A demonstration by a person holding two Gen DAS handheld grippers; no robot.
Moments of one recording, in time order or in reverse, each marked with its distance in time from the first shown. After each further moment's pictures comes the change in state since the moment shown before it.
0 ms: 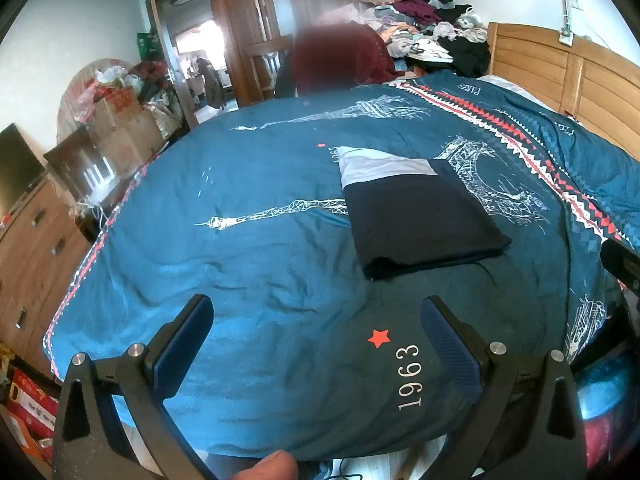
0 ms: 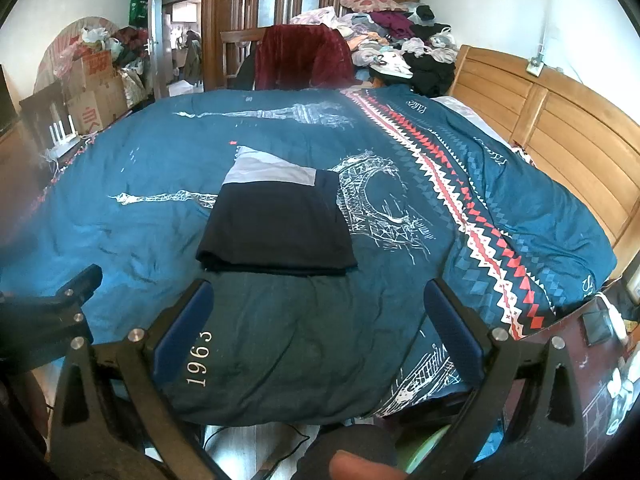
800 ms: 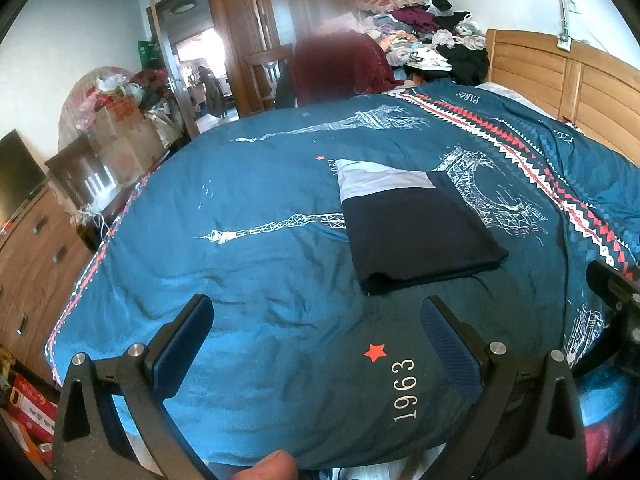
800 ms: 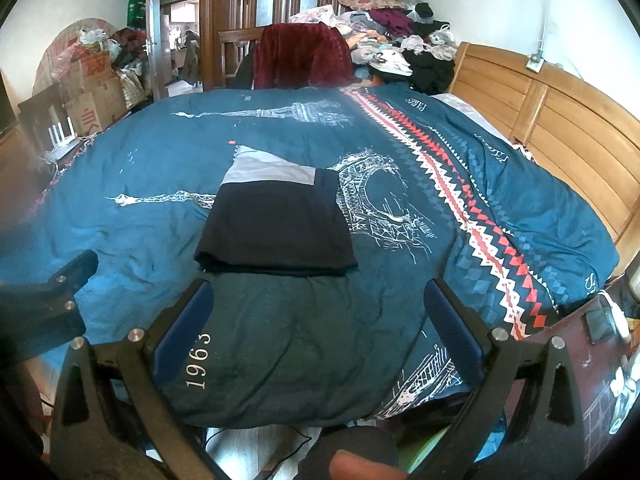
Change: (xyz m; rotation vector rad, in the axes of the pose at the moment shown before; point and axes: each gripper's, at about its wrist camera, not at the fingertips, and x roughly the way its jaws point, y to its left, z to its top) left arm -0.005 -0.007 0.013 0.002 -0.032 0.006; right arm 0.000 0.002 -0.002 0.015 0.003 -0.003
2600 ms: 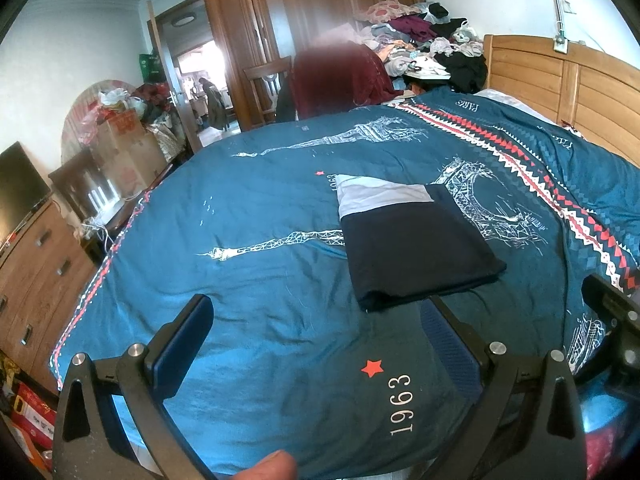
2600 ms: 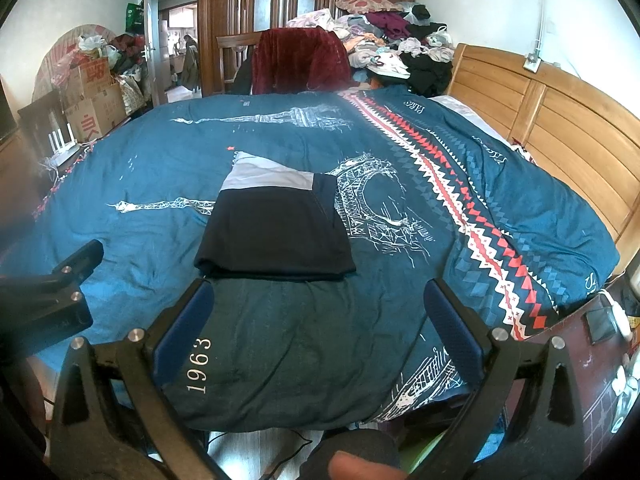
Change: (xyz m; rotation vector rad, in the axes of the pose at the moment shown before) left arm -0.006 -0.005 0.014 0.012 -0.039 0.010; right arm 0.002 0.000 -0.001 0.003 -0.006 0.002
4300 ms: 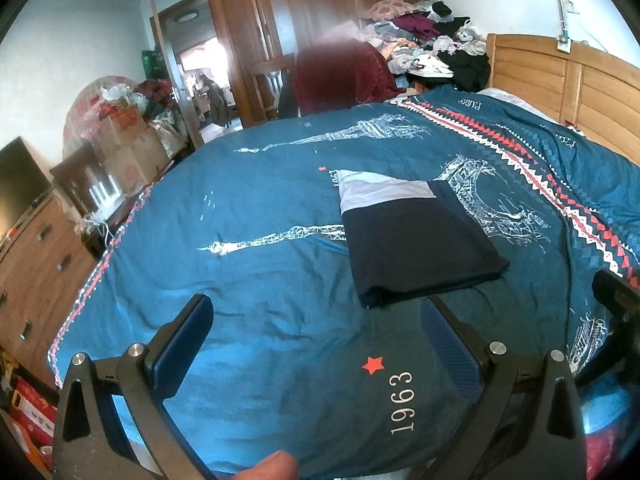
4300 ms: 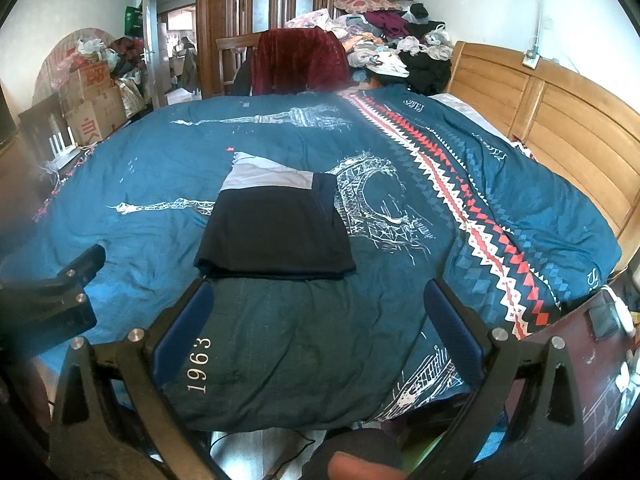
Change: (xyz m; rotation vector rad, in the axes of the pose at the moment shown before) left arm 0.006 0.003 -0.005 -0.019 0.012 0.000; right arm 0.001 0.000 0.002 0.011 0.001 0.004
